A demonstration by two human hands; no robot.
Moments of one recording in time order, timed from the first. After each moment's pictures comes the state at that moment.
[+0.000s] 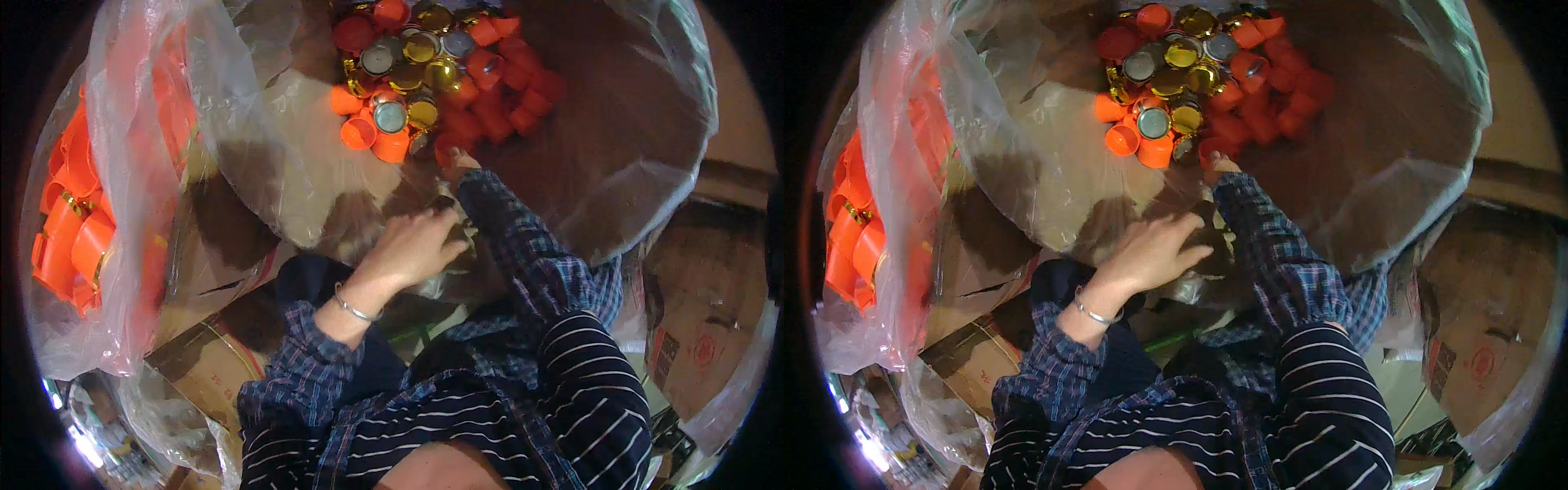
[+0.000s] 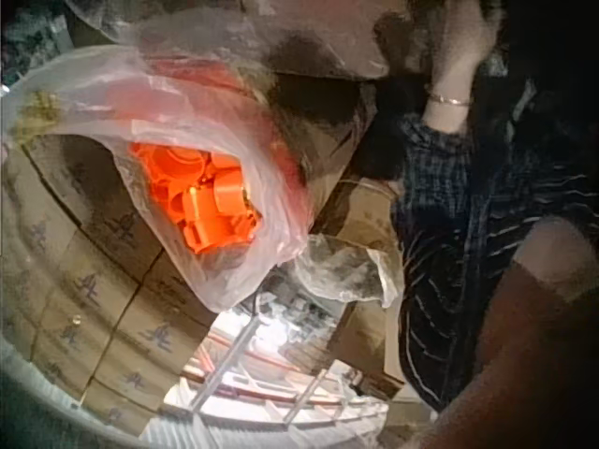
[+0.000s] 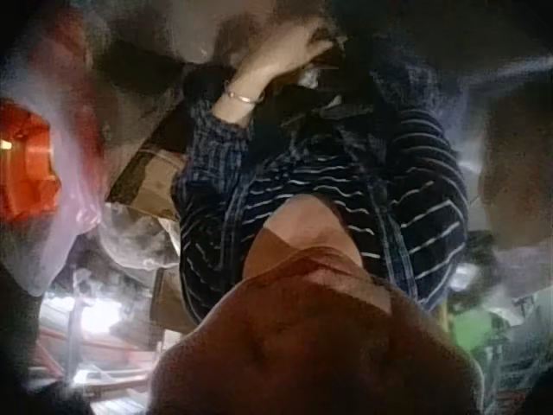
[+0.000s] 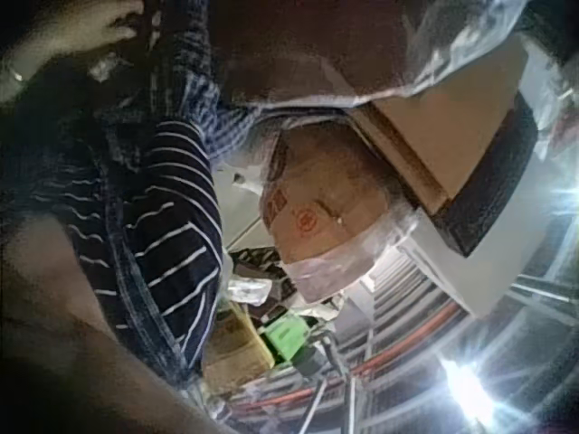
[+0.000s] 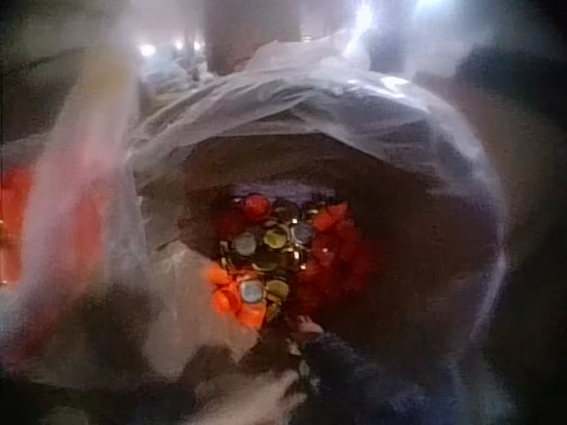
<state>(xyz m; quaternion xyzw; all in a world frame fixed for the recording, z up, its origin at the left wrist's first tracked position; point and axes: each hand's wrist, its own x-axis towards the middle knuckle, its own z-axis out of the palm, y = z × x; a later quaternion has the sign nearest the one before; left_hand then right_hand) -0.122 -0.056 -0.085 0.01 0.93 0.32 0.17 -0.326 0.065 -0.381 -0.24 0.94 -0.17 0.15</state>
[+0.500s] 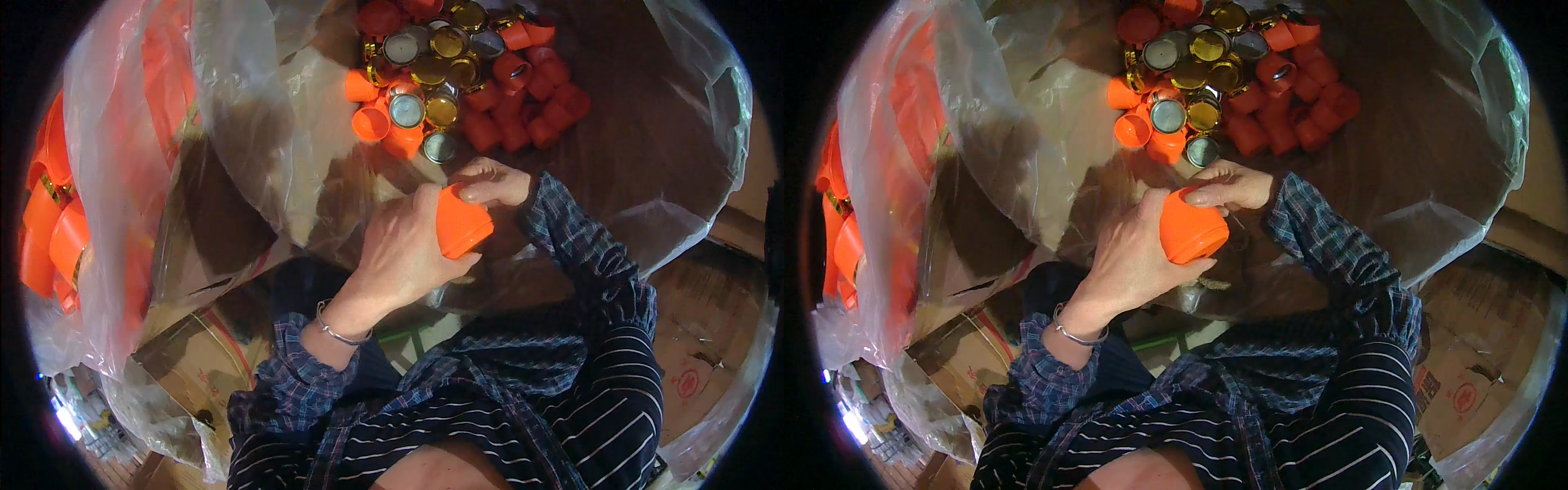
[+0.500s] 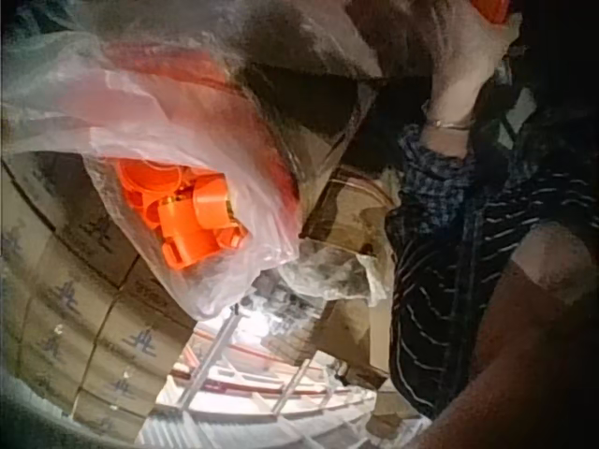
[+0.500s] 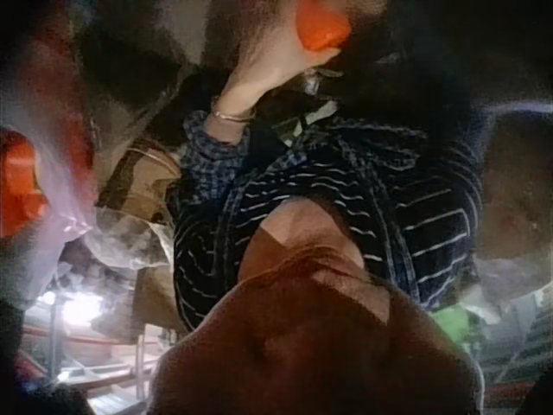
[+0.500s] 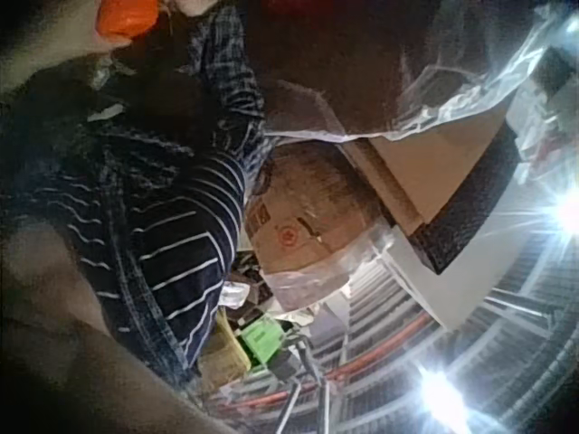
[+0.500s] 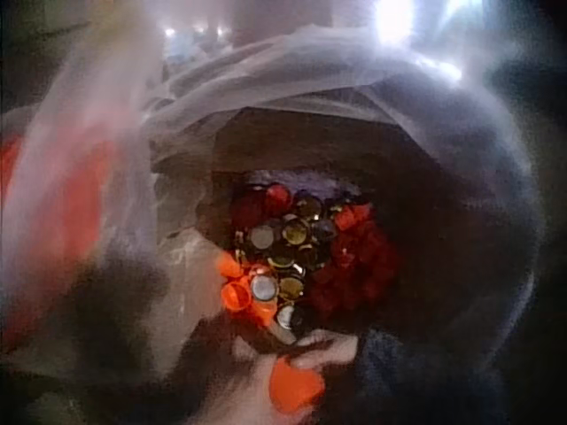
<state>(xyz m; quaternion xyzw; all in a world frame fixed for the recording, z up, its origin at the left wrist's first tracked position) -0.119 -0.081 -0.058 -0.12 0.91 0.40 0.05 -0.320 0.062 -0.166 -0.28 0.45 -0.49 0.69</state>
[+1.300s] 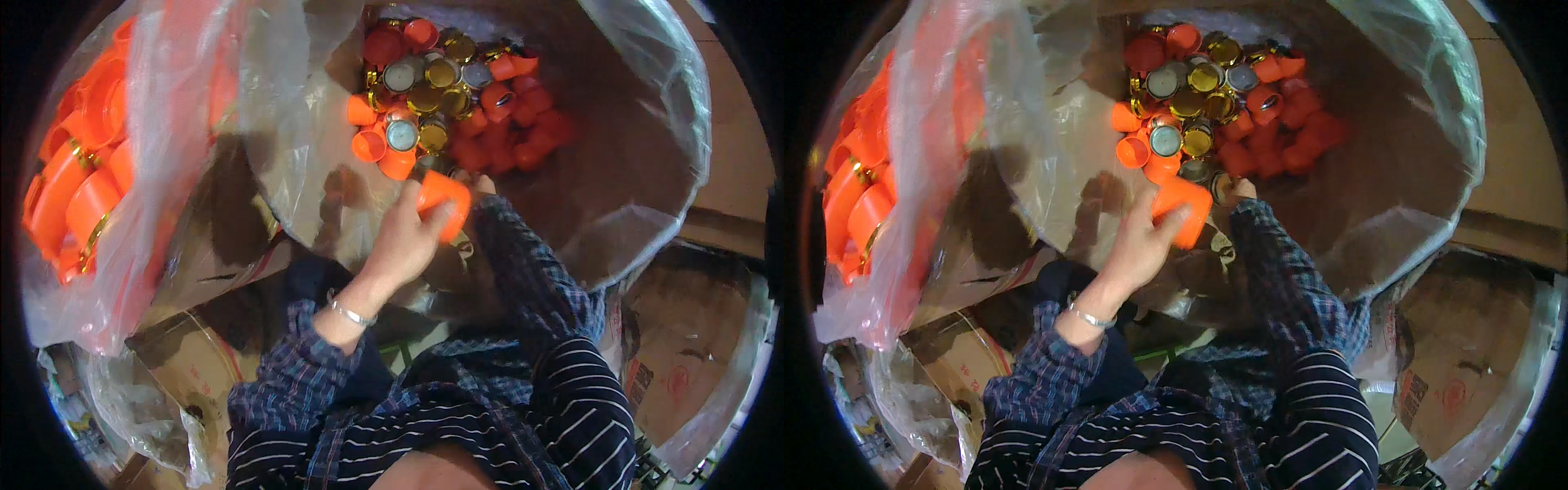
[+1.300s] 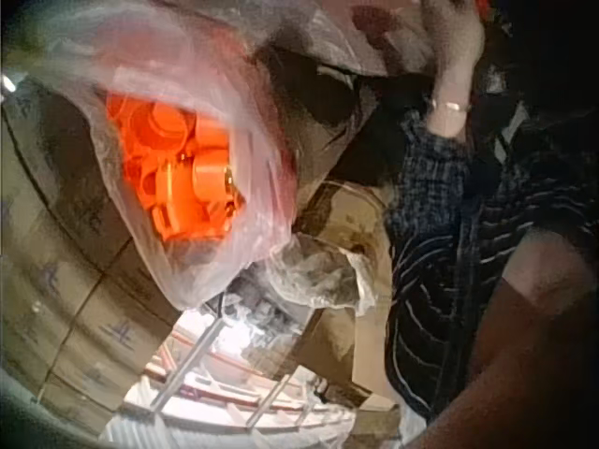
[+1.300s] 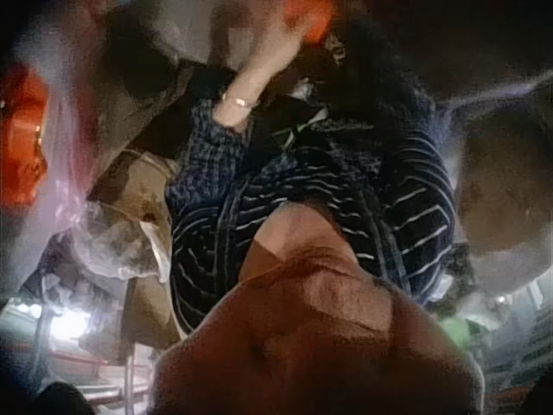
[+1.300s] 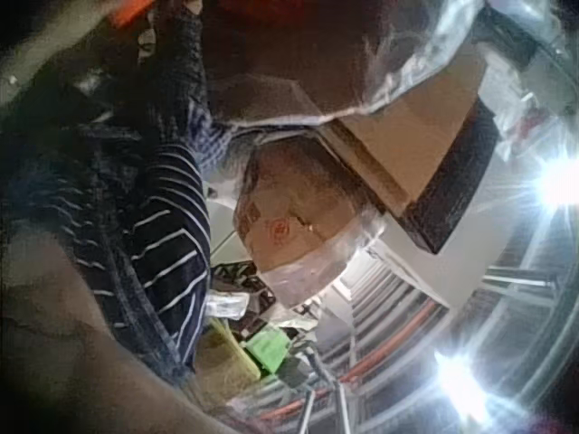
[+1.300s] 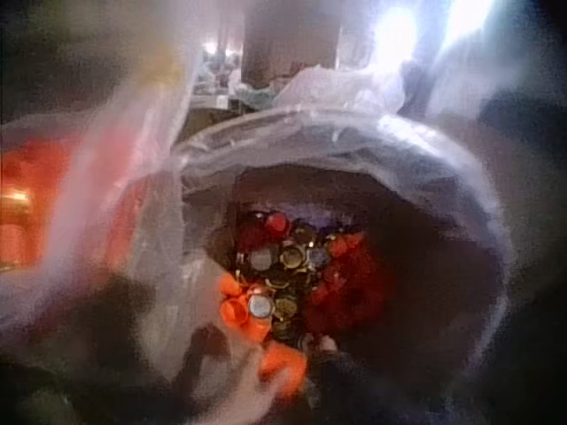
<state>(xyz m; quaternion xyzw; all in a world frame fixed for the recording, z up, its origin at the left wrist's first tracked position) -0.121 -0.072 -0.083 -0.21 0.77 0.60 -0.07 -0.353 0.078 -0.371 -0.19 0.93 -0.26 0.16</state>
